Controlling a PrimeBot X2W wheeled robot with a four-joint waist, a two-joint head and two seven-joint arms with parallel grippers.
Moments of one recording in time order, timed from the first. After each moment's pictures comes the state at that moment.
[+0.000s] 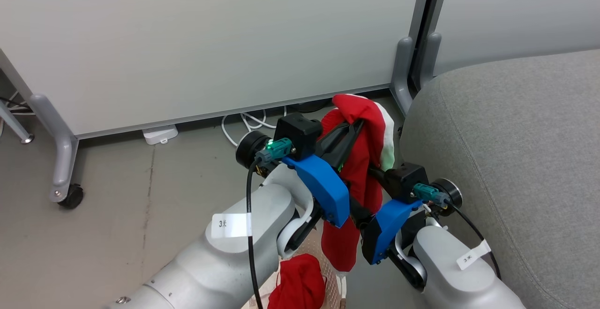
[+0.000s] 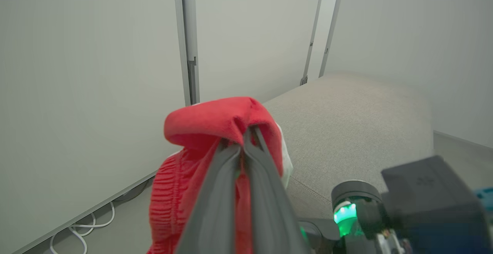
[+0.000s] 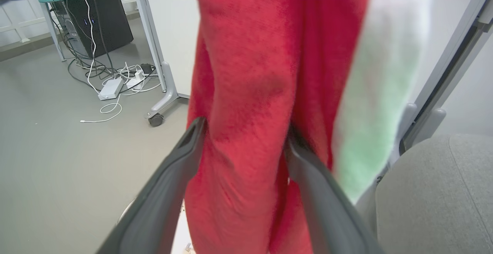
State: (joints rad) left arm -0.83 0.05 -1.10 0.68 -0.92 -0.04 -0.26; right arm -0.59 -0.05 0.56 0.83 0.33 0.13 -0.26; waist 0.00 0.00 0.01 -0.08
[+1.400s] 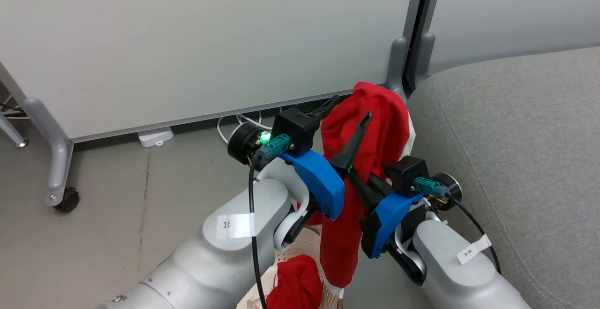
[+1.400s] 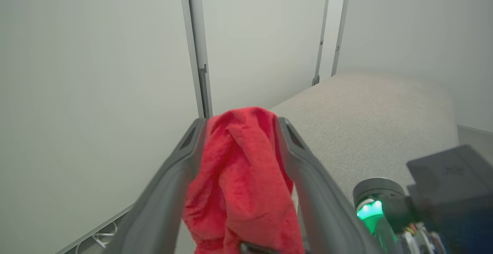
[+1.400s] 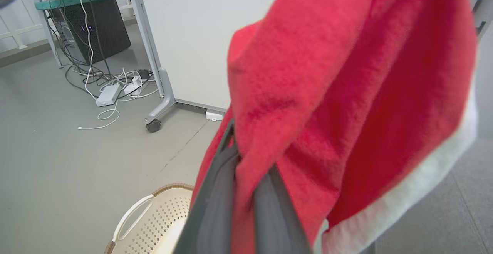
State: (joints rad) left arm -0.84 0.05 -1.07 0.70 -0.85 -0.01 -0.26; right arm -0.62 -0.05 0.58 0.84 0.36 0.13 -0.26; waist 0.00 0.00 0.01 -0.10
